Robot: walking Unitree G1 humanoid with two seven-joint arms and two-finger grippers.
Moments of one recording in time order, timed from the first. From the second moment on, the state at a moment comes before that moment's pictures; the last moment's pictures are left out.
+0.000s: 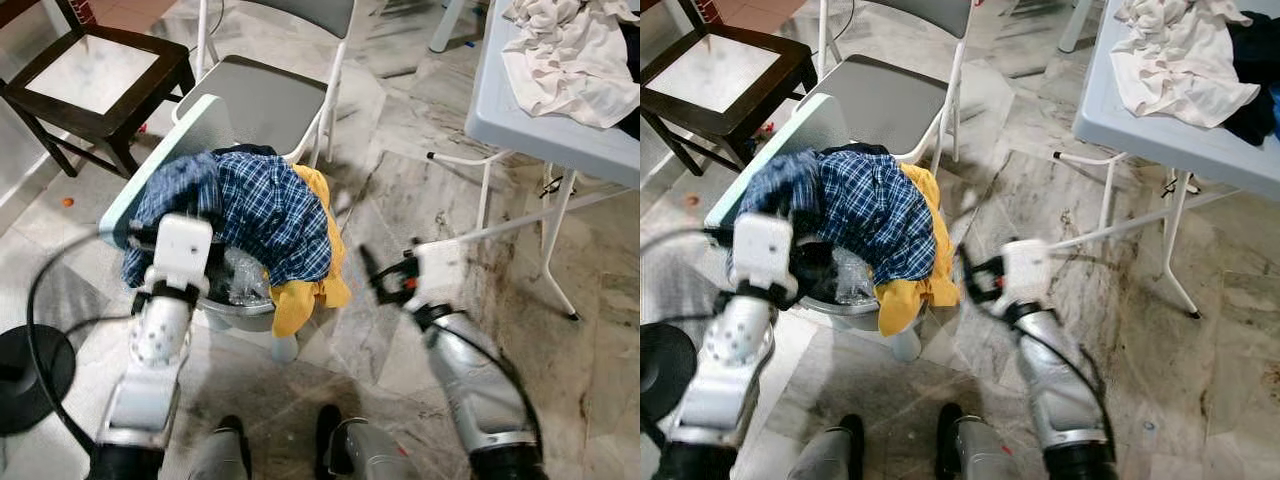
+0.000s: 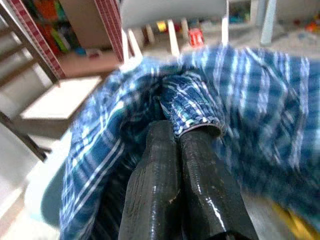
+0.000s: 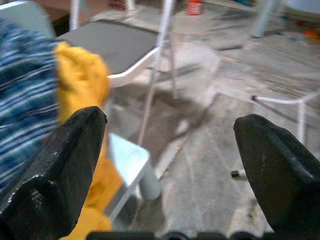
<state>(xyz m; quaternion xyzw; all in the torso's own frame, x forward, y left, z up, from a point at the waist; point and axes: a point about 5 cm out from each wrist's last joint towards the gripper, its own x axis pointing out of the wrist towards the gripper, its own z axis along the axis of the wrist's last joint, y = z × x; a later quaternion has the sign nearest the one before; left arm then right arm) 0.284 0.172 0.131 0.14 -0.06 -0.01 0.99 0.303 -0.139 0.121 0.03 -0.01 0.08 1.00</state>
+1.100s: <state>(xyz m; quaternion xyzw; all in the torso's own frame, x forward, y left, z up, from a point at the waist) 0.304 0.134 0.108 0.11 -0.01 -0.19 0.98 0.273 -0.190 0.090 0.10 0.01 -0.10 0.99</state>
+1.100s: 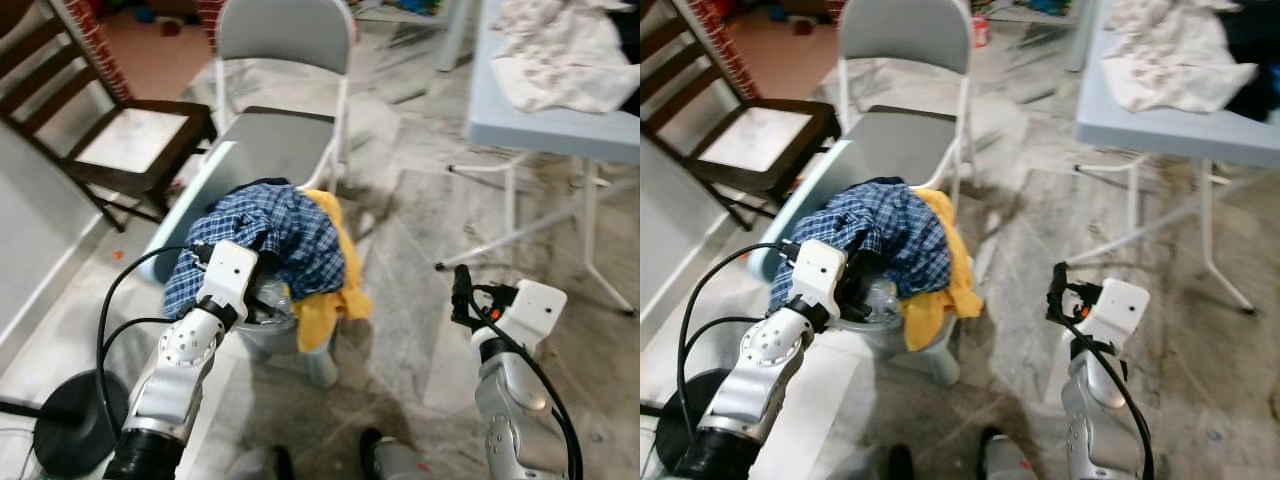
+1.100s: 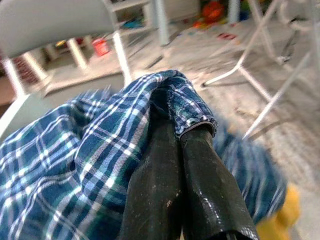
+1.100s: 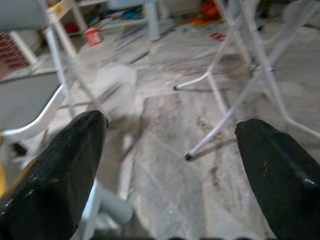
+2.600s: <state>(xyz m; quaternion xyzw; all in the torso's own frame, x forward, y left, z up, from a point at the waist) 0.307 0.124 0.101 0.07 -0.02 -0.17 0.98 0.281 -0.184 0.102 0.08 0.01 -0.07 0.99</state>
